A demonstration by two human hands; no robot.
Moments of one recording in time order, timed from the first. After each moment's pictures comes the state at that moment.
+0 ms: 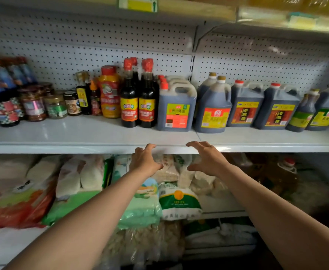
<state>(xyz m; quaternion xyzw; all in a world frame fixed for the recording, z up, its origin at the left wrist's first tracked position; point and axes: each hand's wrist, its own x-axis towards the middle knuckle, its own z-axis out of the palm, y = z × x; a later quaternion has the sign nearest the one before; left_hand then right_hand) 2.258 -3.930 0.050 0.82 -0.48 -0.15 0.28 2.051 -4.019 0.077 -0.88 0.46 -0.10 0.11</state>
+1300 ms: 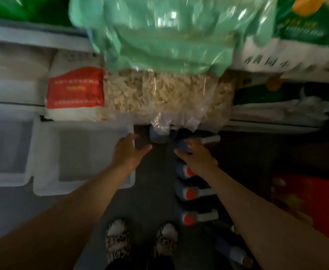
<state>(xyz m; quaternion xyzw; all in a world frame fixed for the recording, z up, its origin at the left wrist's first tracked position) 2.341 -3.813 -0.586 0.84 -0.29 -0.43 0.17 2.140 -3.911 -0.598 -0.66 0.59 0.08 0.46</state>
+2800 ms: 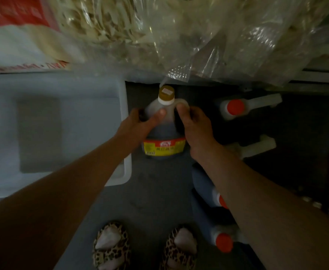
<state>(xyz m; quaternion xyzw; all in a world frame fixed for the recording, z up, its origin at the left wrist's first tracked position) 2.334 -3.827 -0.805 0.75 -0.20 -0.56 0.30 2.185 -3.899 -0.806 -0.48 0.63 -0.13 0.60</state>
